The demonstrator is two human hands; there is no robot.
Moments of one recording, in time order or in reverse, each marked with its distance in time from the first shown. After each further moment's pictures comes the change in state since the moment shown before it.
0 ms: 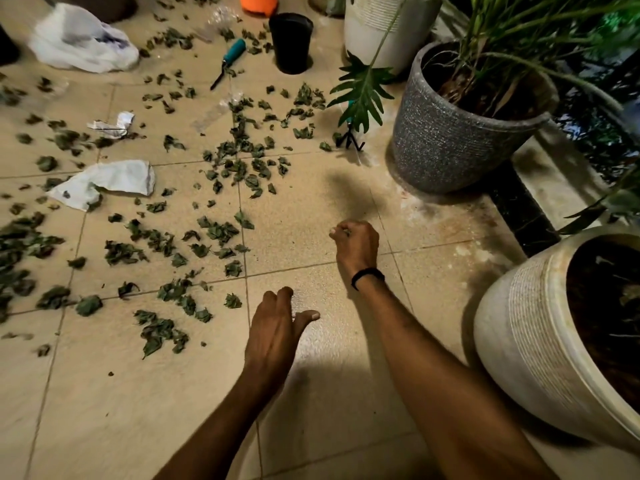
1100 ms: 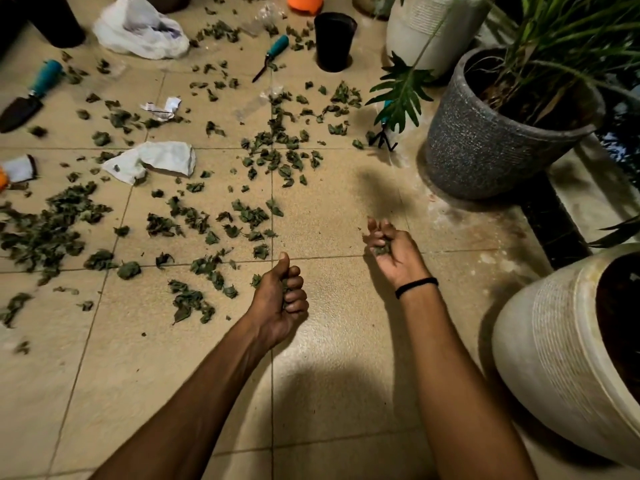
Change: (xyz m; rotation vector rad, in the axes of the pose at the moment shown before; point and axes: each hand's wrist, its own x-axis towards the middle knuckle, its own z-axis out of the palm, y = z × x) left_hand 0.030 0.001 -0.050 -1.876 -0.326 -0.850; right_hand -0.004 -0.005 -0.039 1.369 -0.344 0.744
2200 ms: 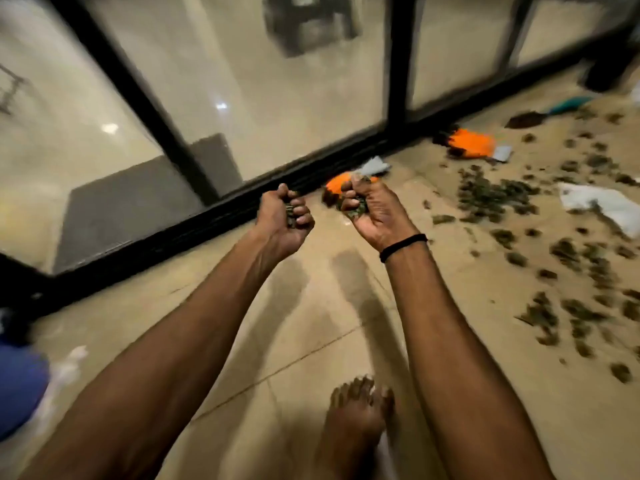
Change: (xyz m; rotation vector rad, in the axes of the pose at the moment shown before) left_hand -0.472 0.092 -0.256 -0.596 0.521 1.067; right_hand -0.345 0.446 0.288 -0.566 -0.960 0.825
